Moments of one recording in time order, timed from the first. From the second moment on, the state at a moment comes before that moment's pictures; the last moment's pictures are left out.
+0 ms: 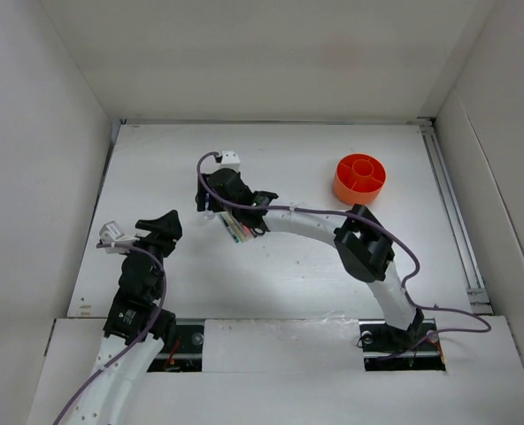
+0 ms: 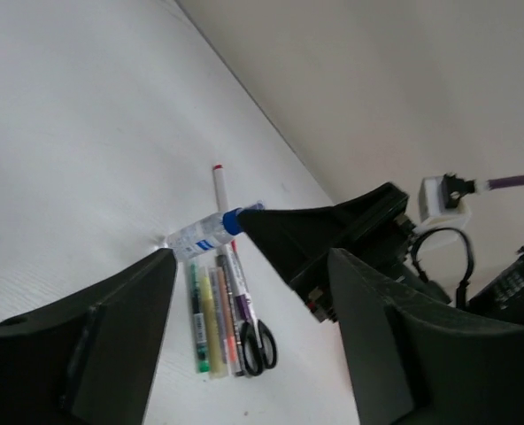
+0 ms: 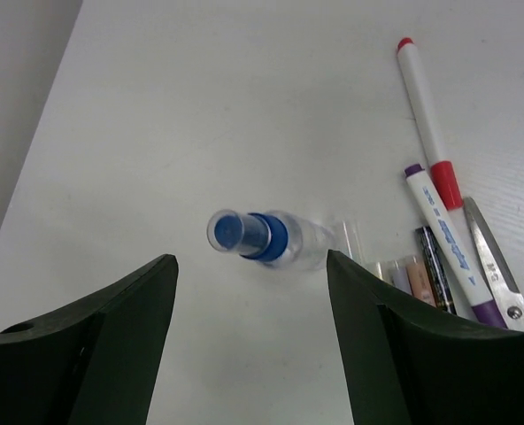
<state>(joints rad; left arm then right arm) -0.32 0.17 0.32 -0.23 -0.47 -0.95 1.00 2.16 1.74 -0.06 0.33 0.63</state>
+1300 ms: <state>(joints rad) -0.35 0.28 0.22 0.08 -0.16 -0.79 0.73 1.84 1.73 -0.16 0.51 0.62</state>
